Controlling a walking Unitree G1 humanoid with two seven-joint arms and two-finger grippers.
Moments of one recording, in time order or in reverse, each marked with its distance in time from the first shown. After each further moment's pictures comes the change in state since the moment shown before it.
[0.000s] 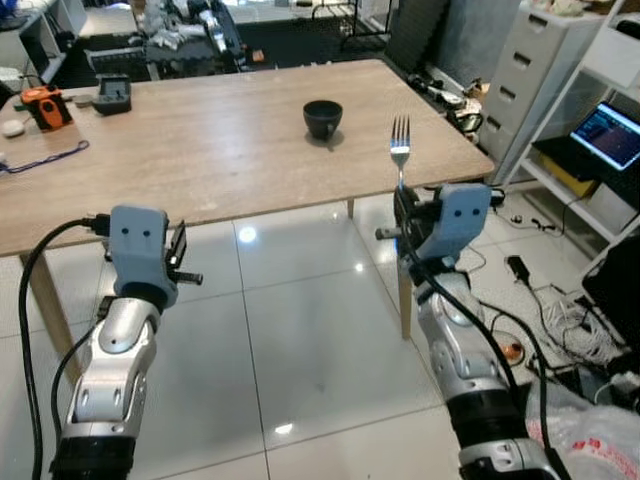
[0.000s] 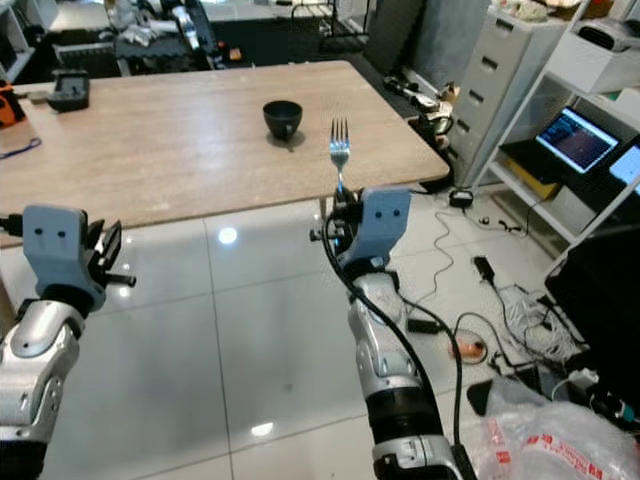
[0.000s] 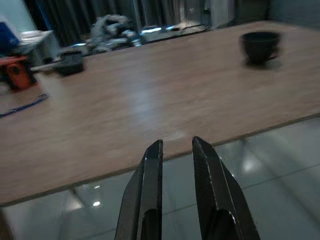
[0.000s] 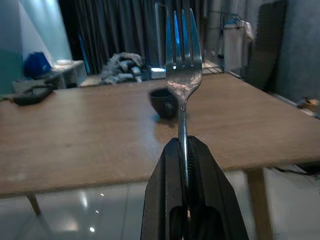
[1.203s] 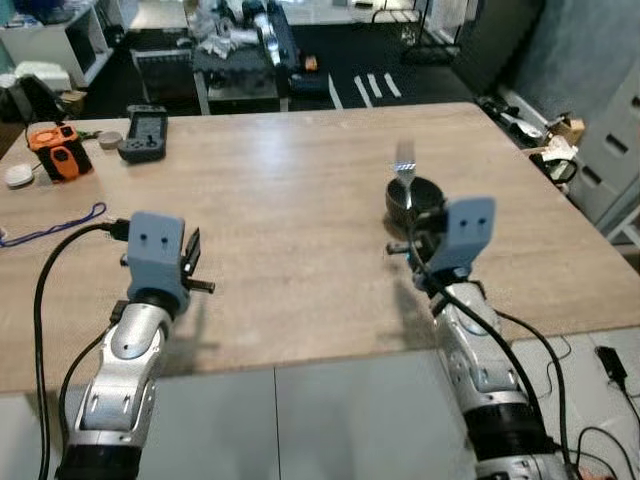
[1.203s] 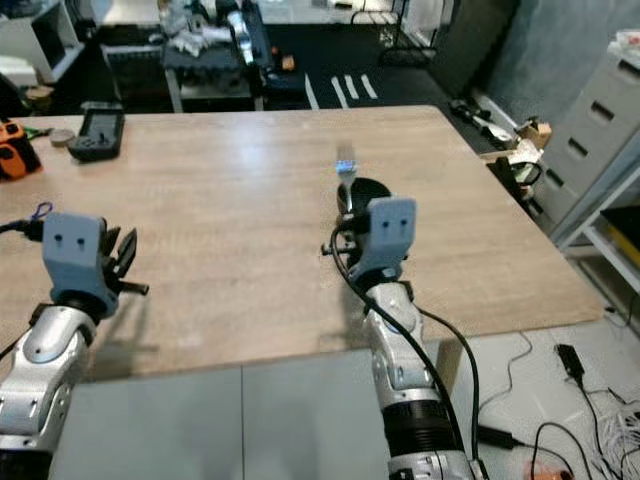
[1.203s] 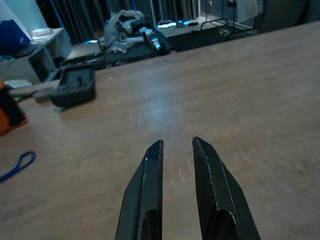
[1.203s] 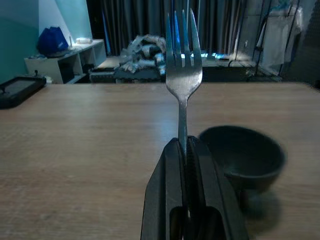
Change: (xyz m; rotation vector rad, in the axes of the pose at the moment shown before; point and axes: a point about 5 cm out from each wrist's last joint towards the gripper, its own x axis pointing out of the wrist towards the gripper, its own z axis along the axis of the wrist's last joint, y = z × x) left arm -0.007 -0.007 -0.002 0.033 0.024 -0.030; right arm -0.008 0.001 -0.003 -0.054 0.069 0.052
